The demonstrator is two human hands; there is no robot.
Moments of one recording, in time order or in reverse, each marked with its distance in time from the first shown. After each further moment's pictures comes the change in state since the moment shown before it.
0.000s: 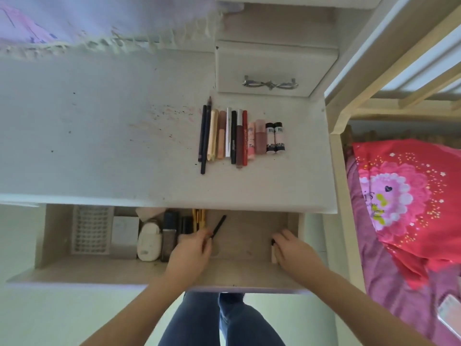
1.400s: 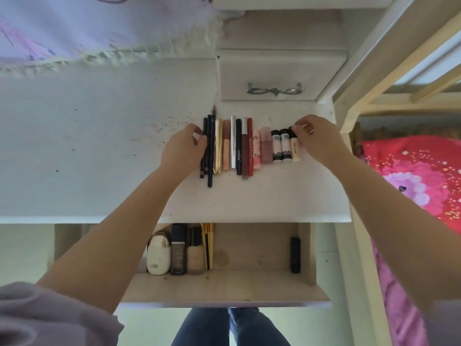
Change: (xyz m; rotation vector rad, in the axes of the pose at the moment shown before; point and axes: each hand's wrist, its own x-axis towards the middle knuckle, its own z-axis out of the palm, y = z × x) left_hand 0.157 0.054 -0.142 -0.067 0.295 -0.013; right_hand 0.152 0.027 -0.174 0.445 0.516 0.199
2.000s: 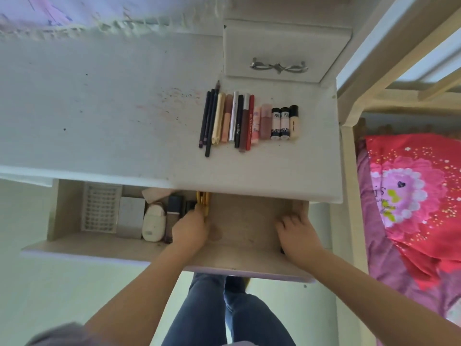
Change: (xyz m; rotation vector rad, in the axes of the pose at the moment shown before) left_hand -0.167 -0.078 0.117 0.299 -0.325 -0.253; right_hand -0.198 0.090 0.079 -0.929 -0.451 -0.490
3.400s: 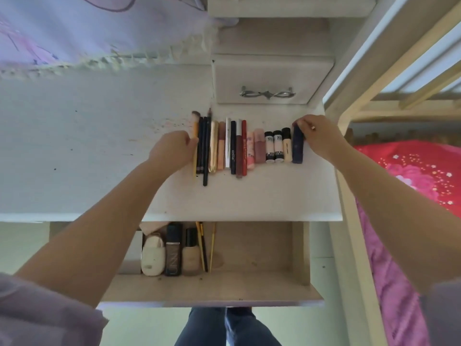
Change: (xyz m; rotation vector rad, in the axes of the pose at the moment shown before) left_hand 0.097 0.062 -0.196 -0.030 0.239 0.207; right_hand 0.130 0.146 -0.142 0.832 0.405 0.410
